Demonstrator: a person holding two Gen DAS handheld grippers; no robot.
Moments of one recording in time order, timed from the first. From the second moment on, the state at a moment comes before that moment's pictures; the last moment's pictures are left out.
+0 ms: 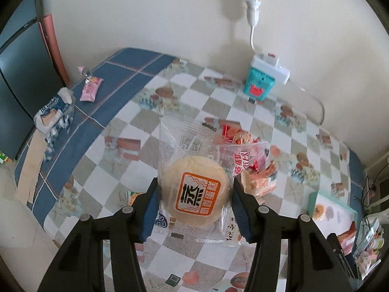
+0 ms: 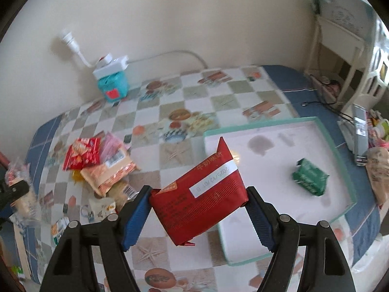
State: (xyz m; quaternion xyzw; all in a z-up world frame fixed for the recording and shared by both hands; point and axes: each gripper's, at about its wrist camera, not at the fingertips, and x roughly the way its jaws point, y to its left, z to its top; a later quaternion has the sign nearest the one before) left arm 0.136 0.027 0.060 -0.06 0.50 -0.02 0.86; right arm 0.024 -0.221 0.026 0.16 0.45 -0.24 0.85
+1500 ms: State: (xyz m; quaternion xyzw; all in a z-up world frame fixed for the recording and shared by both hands) left arm 0.017 -0.248 0.058 0.16 0.47 -0.25 0.83; right arm -0.124 -0.424 0.015 0.31 0.41 -0.43 0.75
